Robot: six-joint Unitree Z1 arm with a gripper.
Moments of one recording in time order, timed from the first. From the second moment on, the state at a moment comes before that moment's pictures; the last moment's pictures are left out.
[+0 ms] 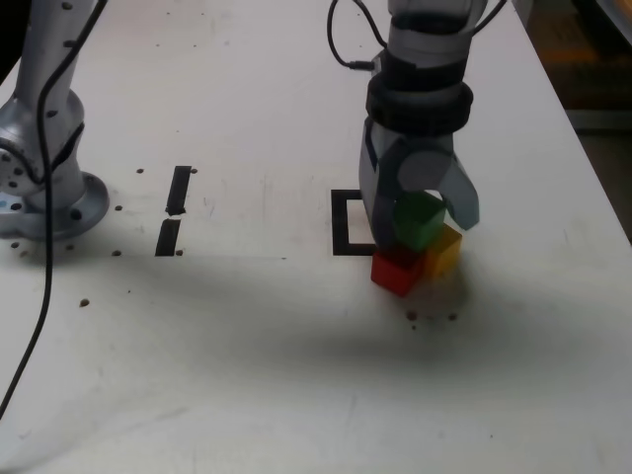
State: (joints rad) arm -0.21 2.02 -1.58 1.13 -0.11 -0.25
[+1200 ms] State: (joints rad) arm 0.27 1.90 -1.38 1.25 -0.01 0.33
